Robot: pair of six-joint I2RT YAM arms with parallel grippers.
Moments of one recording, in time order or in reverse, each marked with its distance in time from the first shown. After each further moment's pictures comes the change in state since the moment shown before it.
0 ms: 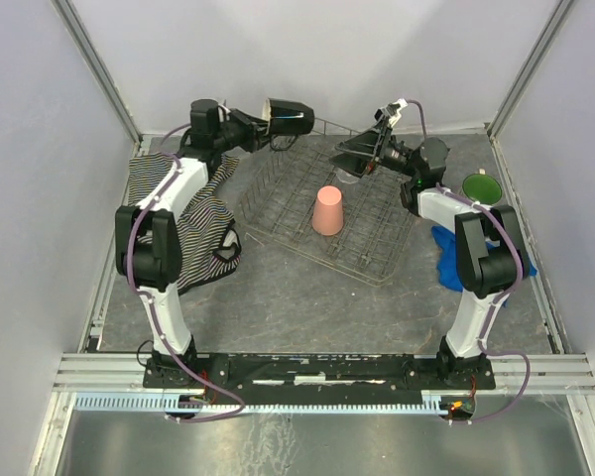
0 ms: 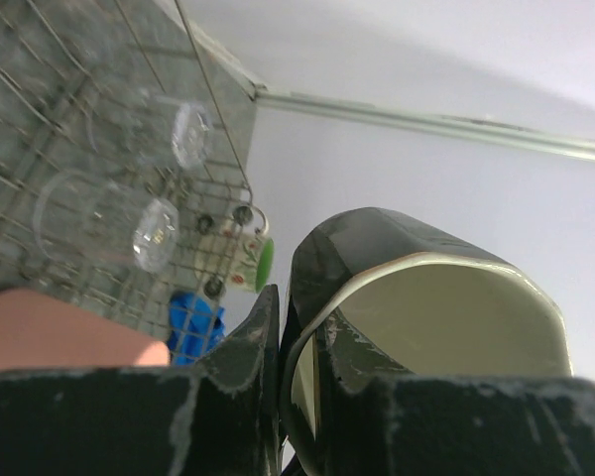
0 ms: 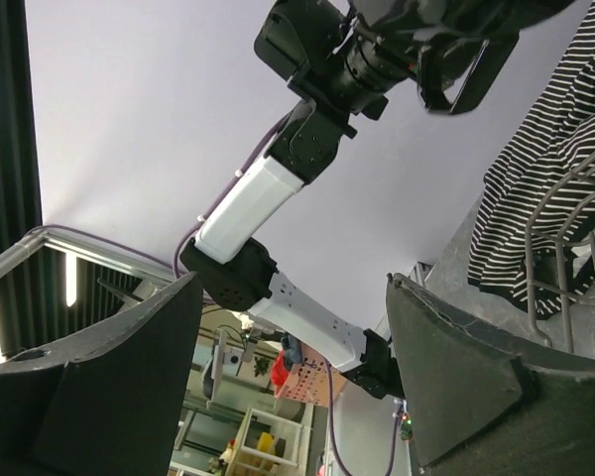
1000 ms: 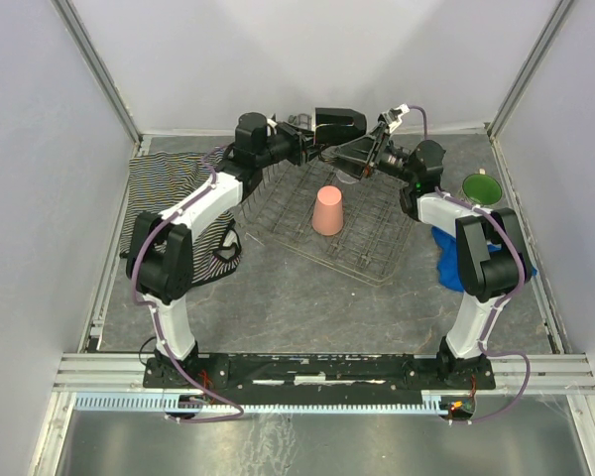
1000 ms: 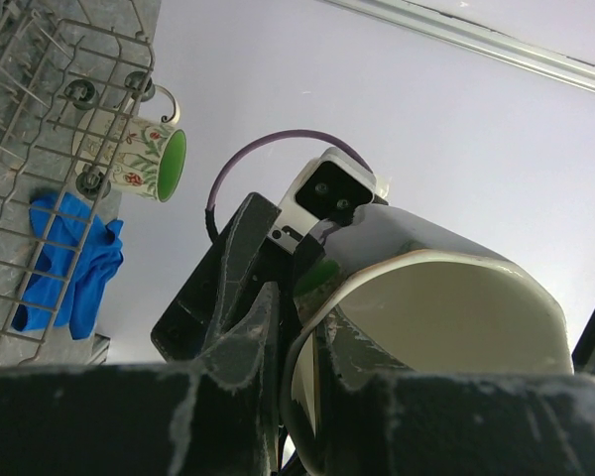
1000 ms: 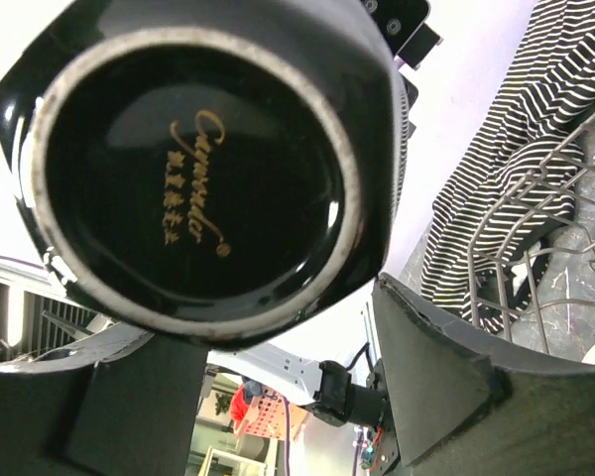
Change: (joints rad) left arm -0.285 -0.059 -0.100 0.170 -0.082 -0.326; right arm 0.015 -0.029 -0.055 -0.101 0.086 -0.172
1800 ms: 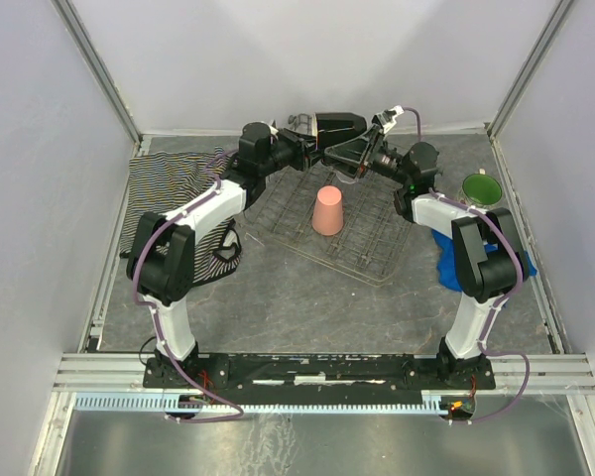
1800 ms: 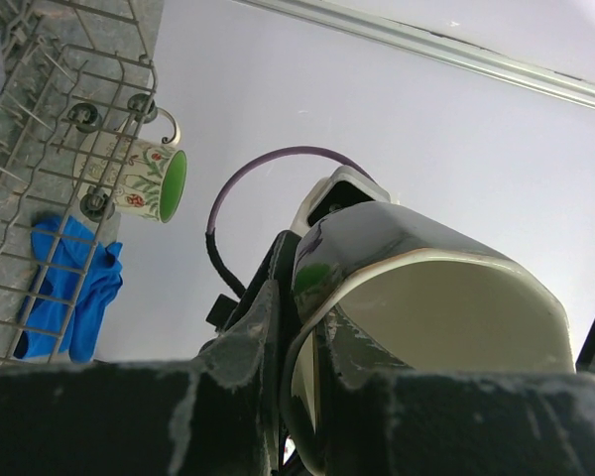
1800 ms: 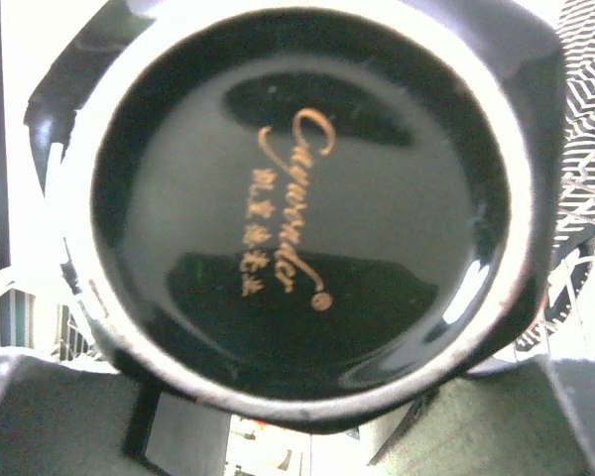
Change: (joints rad) left arm -0.029 -0.011 -0.091 0.109 -0.080 -0.011; right arm 0.042 0.003 0.001 0.028 0.056 0.061
